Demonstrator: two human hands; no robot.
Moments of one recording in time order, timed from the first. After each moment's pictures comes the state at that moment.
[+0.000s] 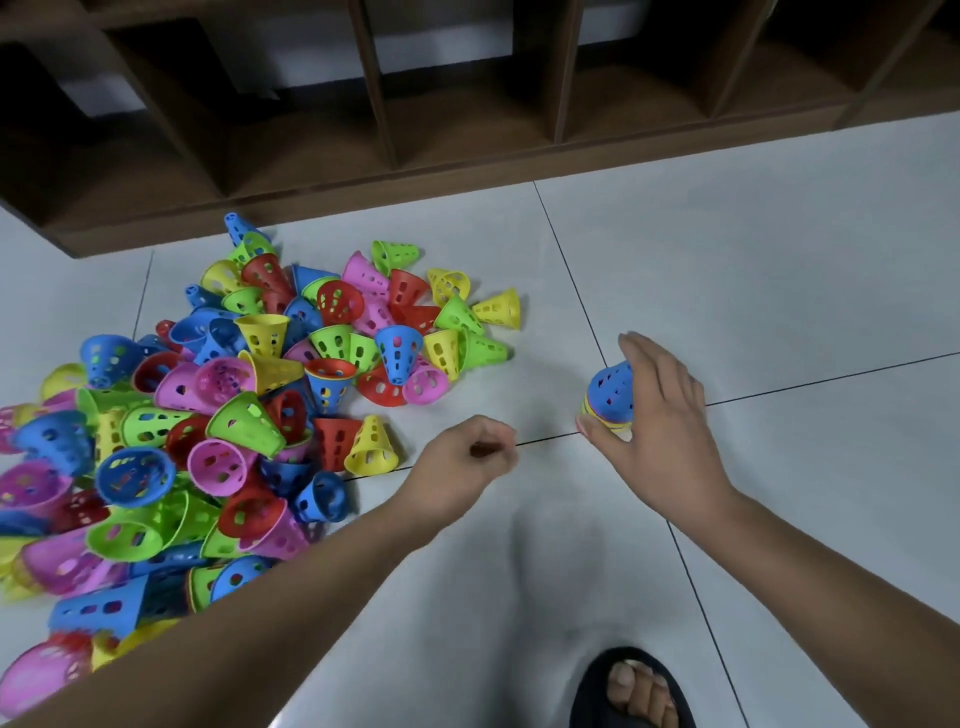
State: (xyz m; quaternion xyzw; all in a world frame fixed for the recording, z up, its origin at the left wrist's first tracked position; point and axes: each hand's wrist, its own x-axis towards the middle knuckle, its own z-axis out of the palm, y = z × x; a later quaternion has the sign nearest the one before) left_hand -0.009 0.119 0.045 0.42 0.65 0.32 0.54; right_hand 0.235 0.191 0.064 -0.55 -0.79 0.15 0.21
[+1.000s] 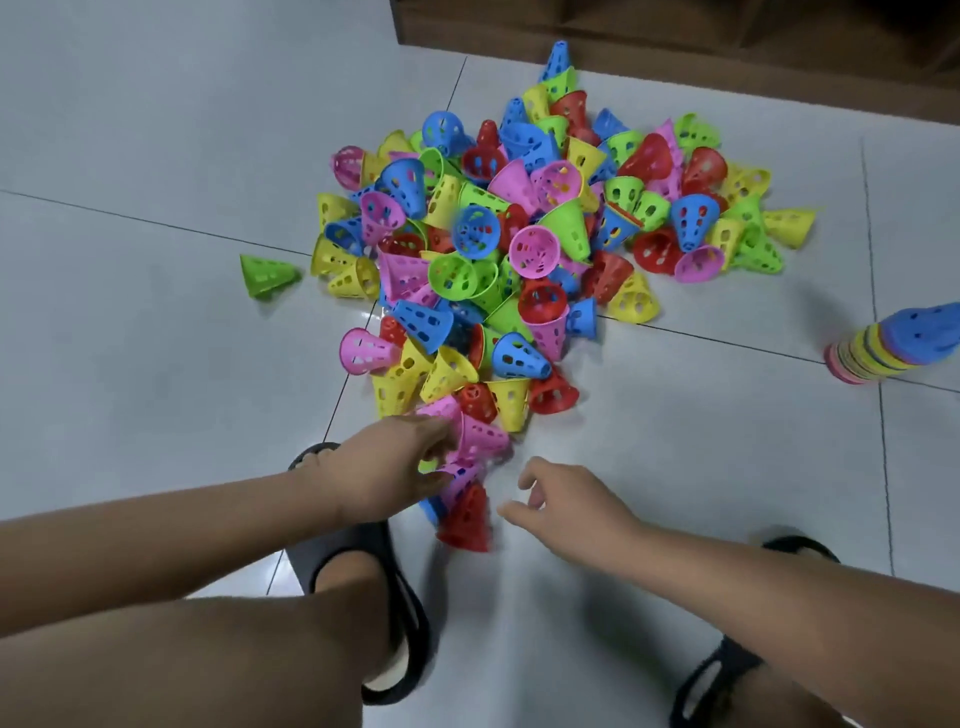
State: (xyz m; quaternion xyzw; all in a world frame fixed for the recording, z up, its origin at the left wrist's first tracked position) left_hand -0.247 -0.263 0.071 0.60 0.72 0.08 0.33; right_hand -0.012 -0.137 0.052 -0.37 -0.81 0.42 -0.21
